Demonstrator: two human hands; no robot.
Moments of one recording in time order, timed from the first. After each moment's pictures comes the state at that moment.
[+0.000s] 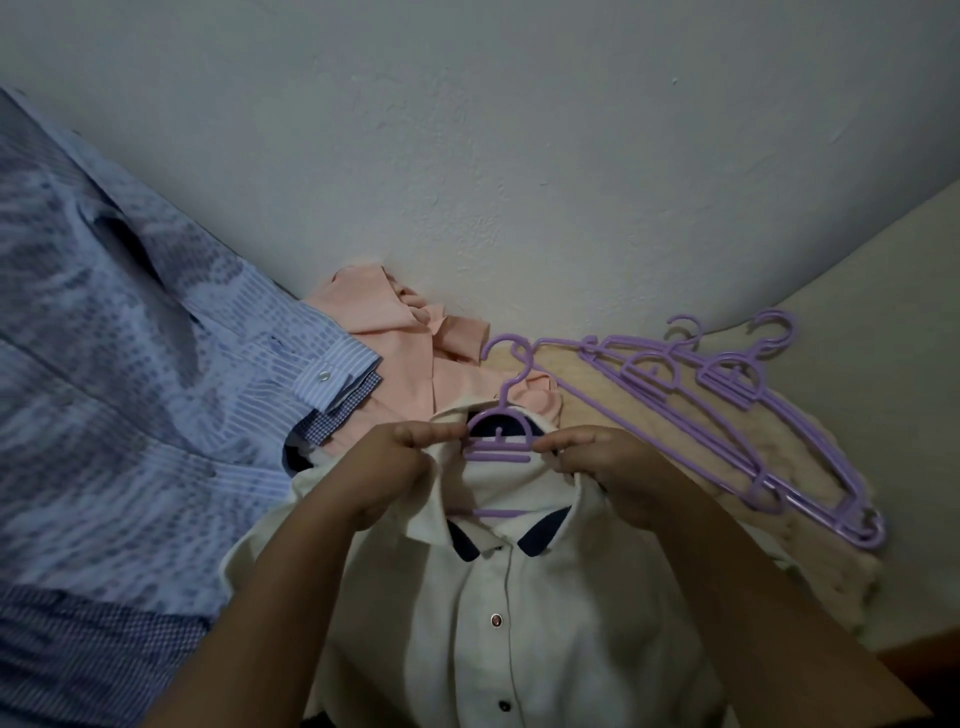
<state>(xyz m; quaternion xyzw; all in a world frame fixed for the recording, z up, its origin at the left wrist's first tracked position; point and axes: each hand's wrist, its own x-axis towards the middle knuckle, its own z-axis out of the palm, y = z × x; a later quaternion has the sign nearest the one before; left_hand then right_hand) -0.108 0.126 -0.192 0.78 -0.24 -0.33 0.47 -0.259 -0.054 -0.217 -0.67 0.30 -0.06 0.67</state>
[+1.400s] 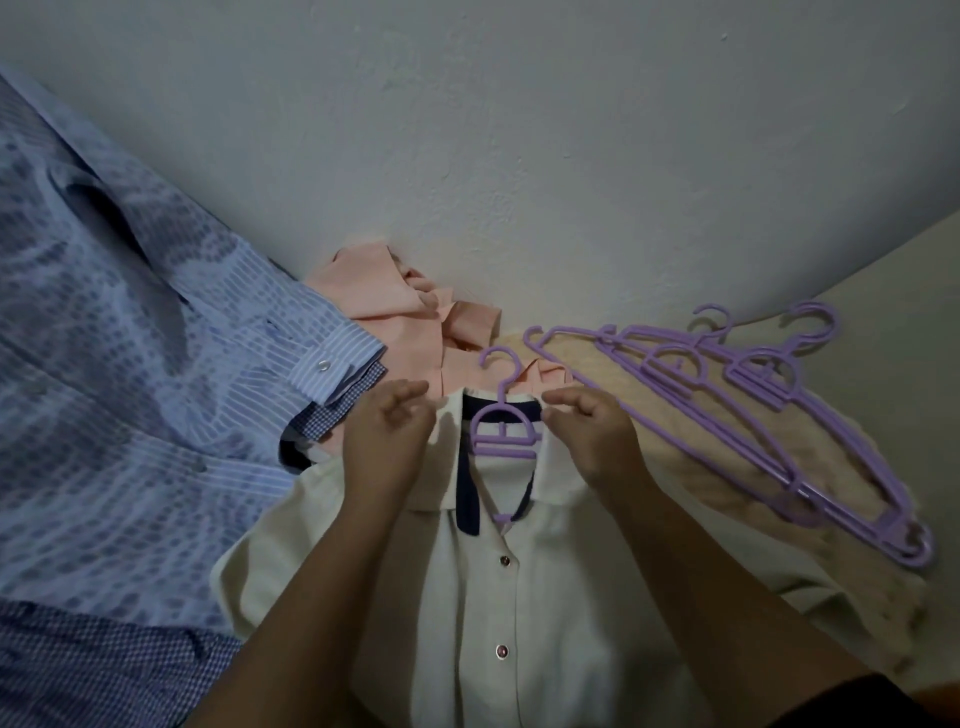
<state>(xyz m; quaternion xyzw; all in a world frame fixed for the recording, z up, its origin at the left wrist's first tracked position) -0.085 0.105 -0.236 0.80 -0.20 -0.04 0.57 -0.206 -0.055 -0.245 -0.73 0.35 -0.27 0.52</state>
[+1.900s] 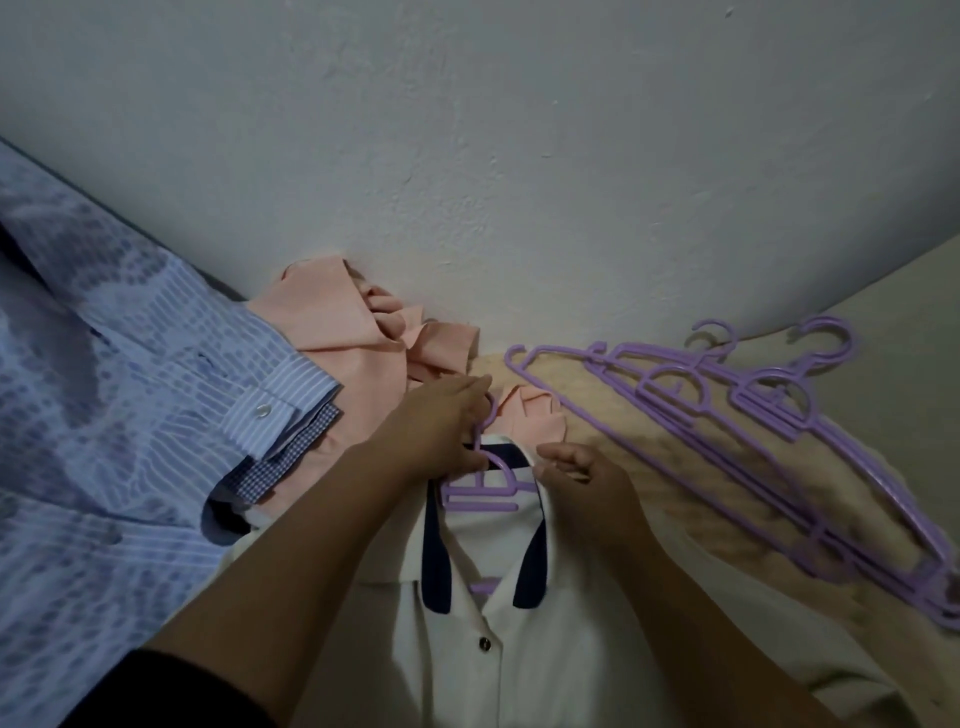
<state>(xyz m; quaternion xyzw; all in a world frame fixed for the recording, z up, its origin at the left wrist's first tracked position) -0.034 0.005 -0.238 0.82 -0.56 -0.08 0.06 -0.205 -0.082 -0.286 -0.73 0.39 -0.20 0.52</state>
